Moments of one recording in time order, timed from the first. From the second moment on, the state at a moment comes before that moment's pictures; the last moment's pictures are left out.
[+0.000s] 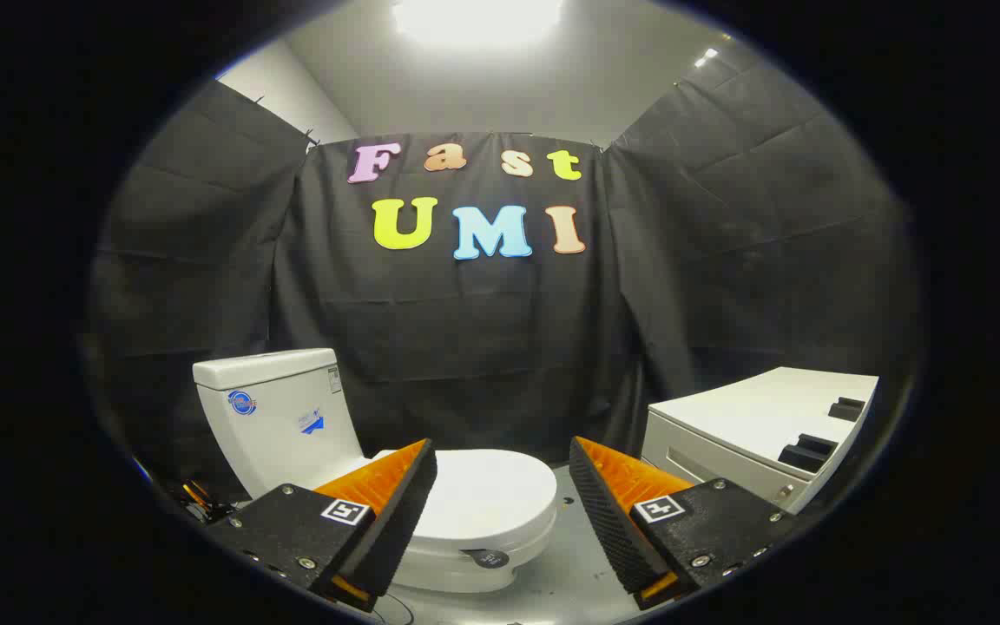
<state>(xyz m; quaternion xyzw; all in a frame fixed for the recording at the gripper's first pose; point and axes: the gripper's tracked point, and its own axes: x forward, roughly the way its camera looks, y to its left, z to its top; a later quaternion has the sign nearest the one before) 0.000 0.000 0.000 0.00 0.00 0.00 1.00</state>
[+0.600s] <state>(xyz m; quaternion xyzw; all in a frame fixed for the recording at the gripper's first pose) 0.000 0.006 -0.008 -0.01 0.00 0.02 1.00</state>
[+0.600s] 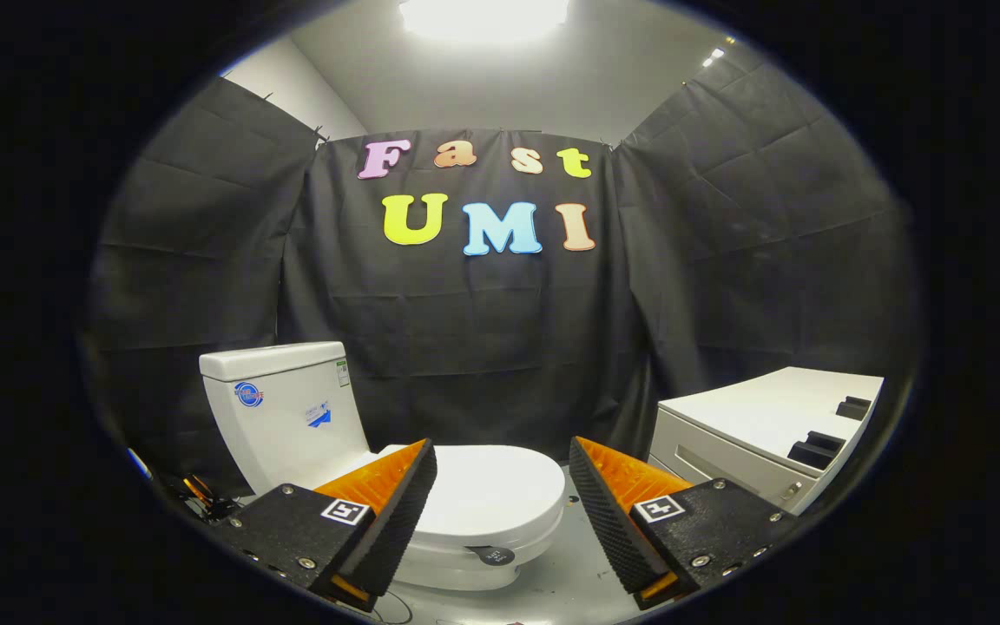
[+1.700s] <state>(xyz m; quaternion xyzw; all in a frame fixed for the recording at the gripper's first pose) 0.027 0.001 -0.047 0.08 0.06 0.06 0.99</state>
